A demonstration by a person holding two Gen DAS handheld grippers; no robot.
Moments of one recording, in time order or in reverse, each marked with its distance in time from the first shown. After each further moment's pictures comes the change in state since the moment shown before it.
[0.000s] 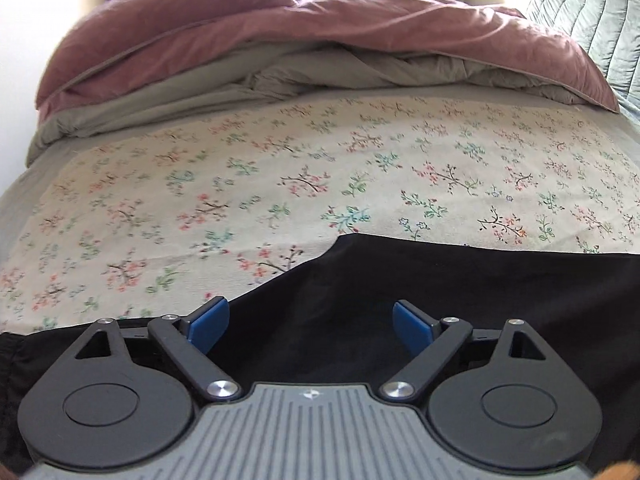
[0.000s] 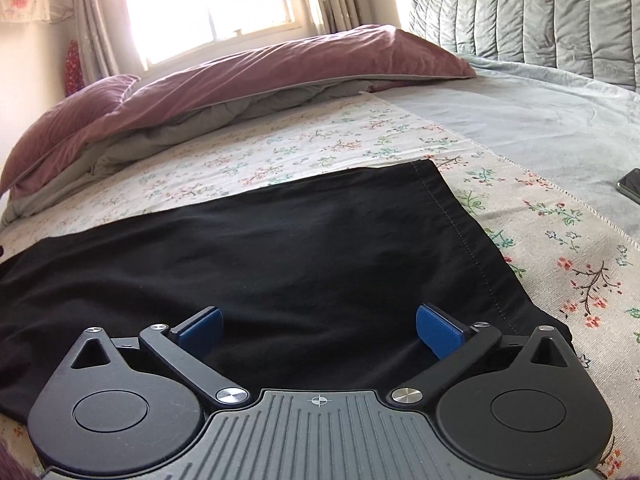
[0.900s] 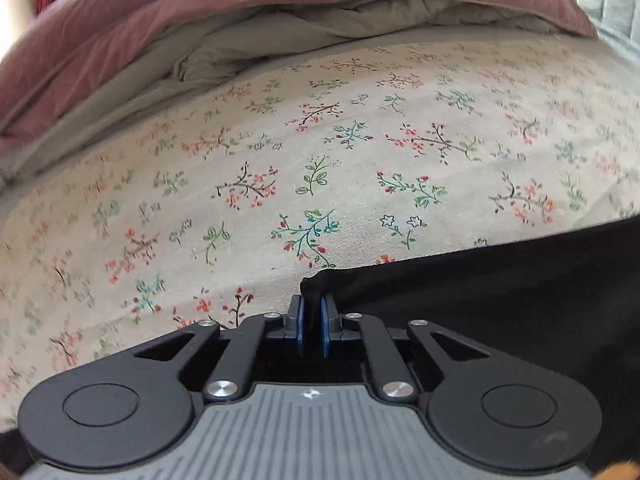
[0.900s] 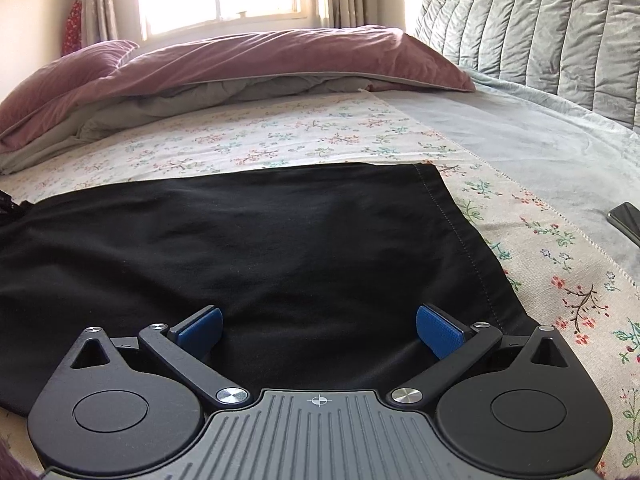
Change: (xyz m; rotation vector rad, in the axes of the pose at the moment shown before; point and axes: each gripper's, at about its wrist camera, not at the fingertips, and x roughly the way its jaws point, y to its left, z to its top) left arm 0.072 -0.037 0.028 0.237 0.070 -0.003; right arm 0.007 0.015 -0.004 -0.110 0.016 -0.087
